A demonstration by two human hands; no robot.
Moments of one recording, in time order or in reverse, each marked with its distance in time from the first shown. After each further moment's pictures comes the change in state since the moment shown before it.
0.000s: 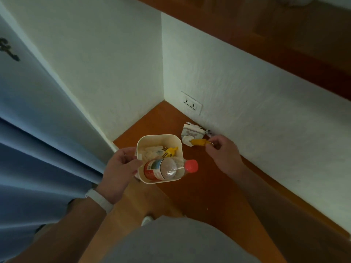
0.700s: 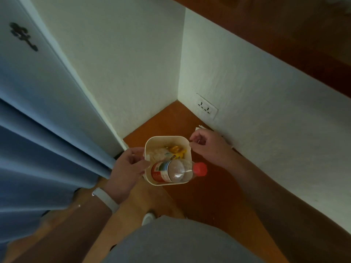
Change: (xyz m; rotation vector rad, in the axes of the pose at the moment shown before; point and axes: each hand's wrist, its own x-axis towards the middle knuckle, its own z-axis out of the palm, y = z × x) left_hand 0.013 -0.002 -0.006 -0.072 0.028 -0.061; right_hand 0.044 -0.055 0.033 -0.087 -0.306 -0.220
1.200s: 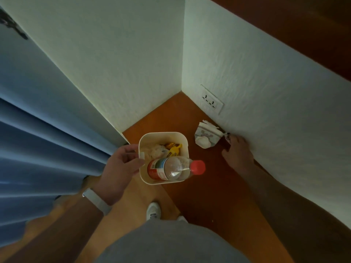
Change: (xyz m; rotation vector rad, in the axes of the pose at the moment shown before) left_hand 0.004 0.005 0.011 0.012 0.048 -0.015; right_hand 0.034 0.166 0.005 -0.500 0.153 0.343
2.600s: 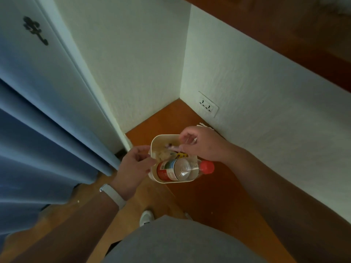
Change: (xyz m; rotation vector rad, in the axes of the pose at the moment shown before) left_hand -0.023 -0.014 -0.004 -0.055 -0.061 0.016; right_hand -0.102 -0.148 -0.111 0.348 -0.274 -0.561
